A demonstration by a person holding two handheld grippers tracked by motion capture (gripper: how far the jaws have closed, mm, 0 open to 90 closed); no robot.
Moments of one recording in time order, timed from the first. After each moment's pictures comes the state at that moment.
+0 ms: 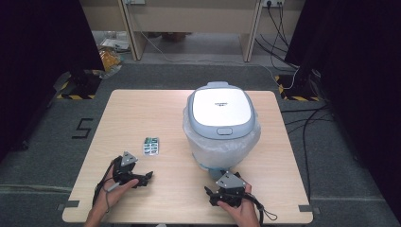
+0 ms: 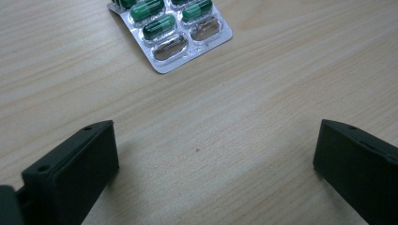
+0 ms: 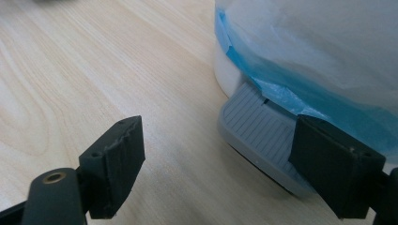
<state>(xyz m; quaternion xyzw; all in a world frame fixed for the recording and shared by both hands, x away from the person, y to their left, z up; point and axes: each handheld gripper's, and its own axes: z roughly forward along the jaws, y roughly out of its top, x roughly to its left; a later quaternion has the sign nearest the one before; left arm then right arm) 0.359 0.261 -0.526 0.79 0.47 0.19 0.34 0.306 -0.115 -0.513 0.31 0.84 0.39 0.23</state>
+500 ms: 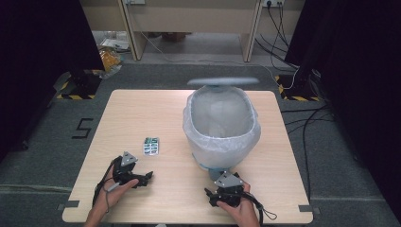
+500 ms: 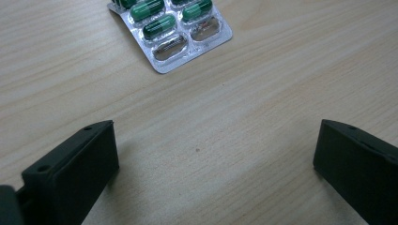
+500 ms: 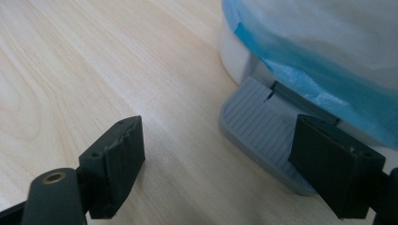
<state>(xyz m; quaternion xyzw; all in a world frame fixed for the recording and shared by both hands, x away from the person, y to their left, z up) 0.359 0.260 -0.526 0.79 0.47 0.19 0.34 0.310 -0.113 -0.518 0.31 0.85 0.36 0.22</state>
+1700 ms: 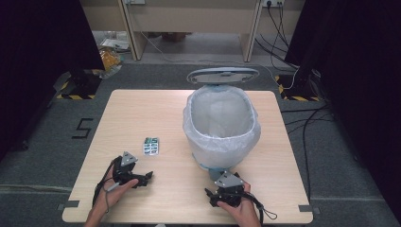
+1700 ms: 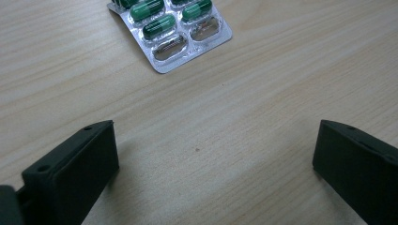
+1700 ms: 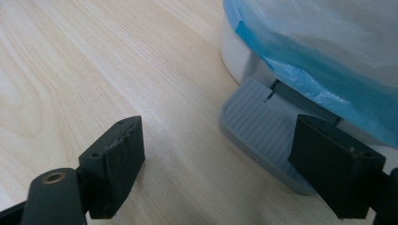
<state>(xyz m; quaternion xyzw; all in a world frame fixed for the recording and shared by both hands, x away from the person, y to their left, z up) 0.359 0.261 -0.526 0.79 0.47 0.19 0.35 0.310 -0.114 -0.518 0.31 0.85 0.36 0.21</state>
